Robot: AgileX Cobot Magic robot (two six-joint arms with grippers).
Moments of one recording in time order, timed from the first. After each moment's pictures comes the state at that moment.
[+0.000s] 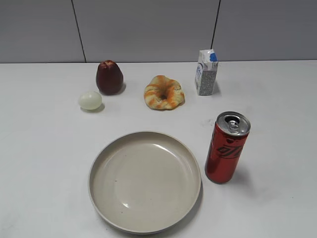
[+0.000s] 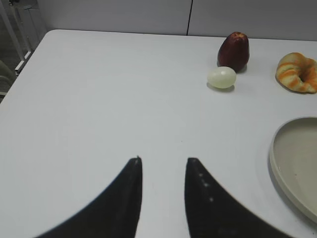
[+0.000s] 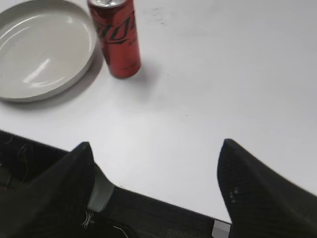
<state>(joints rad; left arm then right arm) -0.01 -0.01 -0.50 -0.16 1.03 0.11 0.26 0.12 -0.54 0.15 1.14 -0.04</state>
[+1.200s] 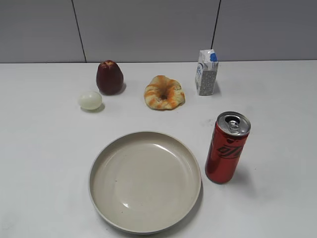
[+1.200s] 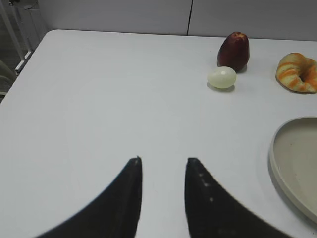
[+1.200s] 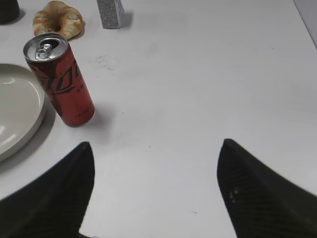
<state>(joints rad) -0.01 -0.01 -0.50 -0.16 1.03 0.11 0.06 -0.01 -0.49 0.13 1.05 -0.02</state>
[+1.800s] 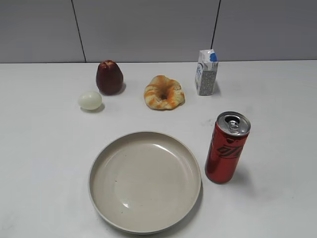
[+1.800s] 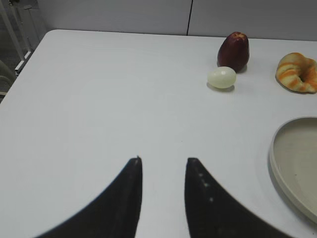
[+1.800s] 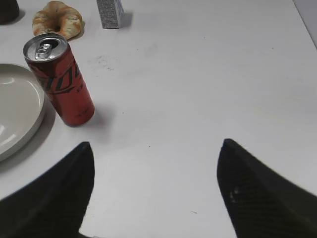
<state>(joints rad) -0.01 -0.01 -0.50 -0.16 1.03 0.11 0.06 -0.01 -0.49 0.13 1.05 -0.01</state>
